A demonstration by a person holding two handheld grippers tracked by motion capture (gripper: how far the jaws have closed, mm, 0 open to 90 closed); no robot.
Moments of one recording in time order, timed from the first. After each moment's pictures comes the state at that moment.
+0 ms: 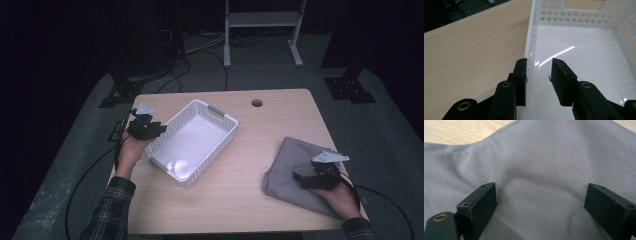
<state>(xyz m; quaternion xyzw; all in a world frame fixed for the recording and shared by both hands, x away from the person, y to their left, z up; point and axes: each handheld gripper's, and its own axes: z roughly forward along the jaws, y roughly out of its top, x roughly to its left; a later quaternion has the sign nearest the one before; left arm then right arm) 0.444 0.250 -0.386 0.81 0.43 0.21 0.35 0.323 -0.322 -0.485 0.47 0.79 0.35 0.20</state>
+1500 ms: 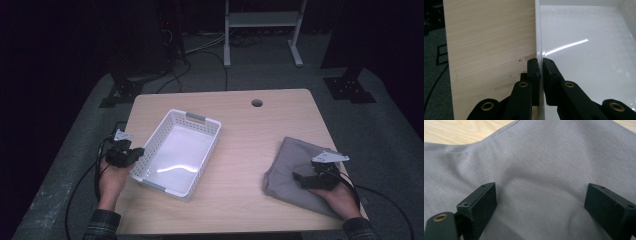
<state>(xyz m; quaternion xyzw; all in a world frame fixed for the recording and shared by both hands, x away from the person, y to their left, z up) 0.358 0.296 -0.403 0.77 0.51 0.21 0.31 0.323 -0.321 -0.485 0.47 0.79 0.35 0.20</state>
